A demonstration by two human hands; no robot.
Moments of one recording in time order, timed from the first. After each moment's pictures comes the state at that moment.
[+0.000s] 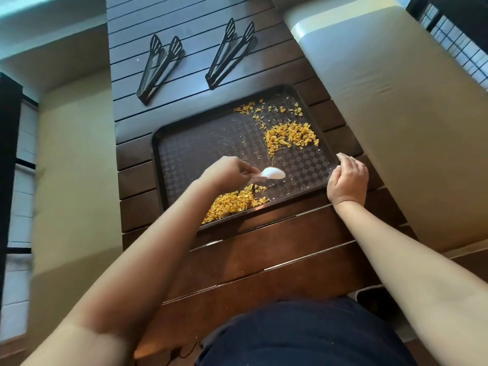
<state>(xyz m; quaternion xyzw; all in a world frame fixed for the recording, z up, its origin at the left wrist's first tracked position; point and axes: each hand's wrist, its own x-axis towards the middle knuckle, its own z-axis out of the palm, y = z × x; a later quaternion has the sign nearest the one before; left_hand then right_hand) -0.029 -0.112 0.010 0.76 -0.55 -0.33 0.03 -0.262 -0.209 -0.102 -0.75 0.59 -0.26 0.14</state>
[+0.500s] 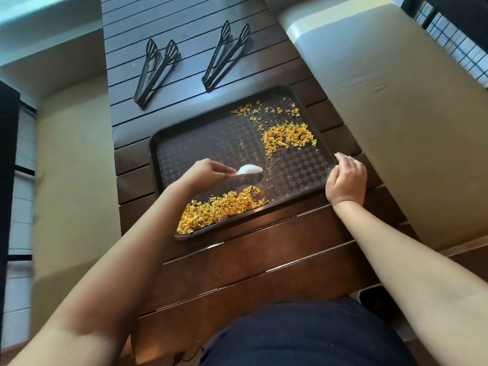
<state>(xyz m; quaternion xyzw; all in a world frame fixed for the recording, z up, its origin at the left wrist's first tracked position) 0.010 -0.098 0.004 0.80 -0.45 -0.40 0.10 -0.262 -0.210 -0.103 -0.75 0.59 -0.27 0.13</state>
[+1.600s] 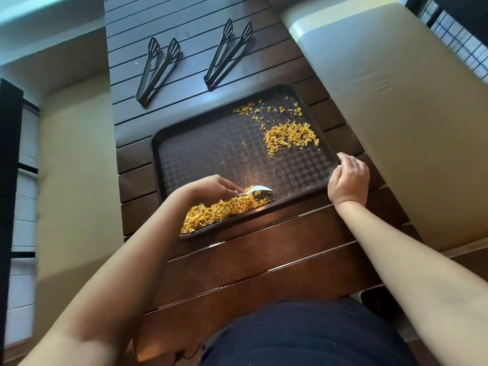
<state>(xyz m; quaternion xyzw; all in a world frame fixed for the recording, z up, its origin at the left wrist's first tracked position) 0.004 -0.089 -0.006 0.75 -0.40 -0.53 0.02 -0.262 -0.211 -0.105 -0.75 0.59 -0.27 0.12</state>
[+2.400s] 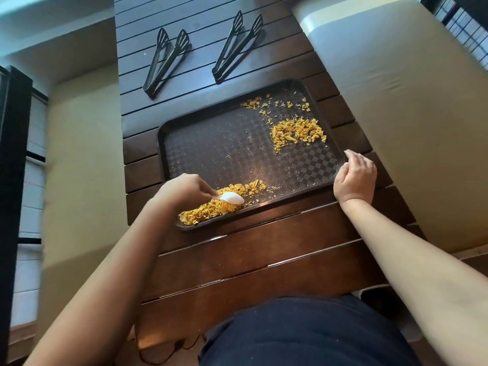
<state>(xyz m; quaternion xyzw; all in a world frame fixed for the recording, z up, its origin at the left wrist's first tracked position) 0.018 -0.044 0.022 0.81 -0.47 -0.32 -0.10 -0.263 -0.211 -0.105 -0.75 0.59 -0.27 0.11</state>
